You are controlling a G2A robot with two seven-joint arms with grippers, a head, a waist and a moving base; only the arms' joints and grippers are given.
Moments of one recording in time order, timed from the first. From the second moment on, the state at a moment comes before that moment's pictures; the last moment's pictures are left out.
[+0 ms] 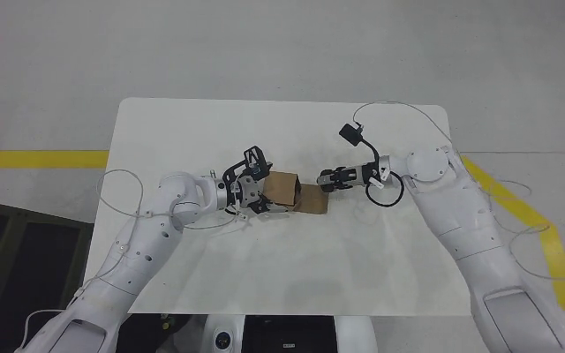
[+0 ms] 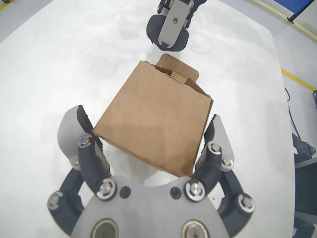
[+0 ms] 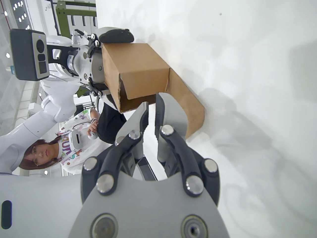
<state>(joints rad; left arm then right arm) 0.94 -1.09 -0.99 -1.39 1.01 -0.82 -0.34 -0.72 -1.16 1.04 -1.13 0.02 -0.17 1.25</state>
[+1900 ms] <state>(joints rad) 0.95 -1.09 -1.01 -1.40 1.00 -0.82 -0.35 -0.79 -1.17 0.98 -1.20 0.23 -0.23 1.22</state>
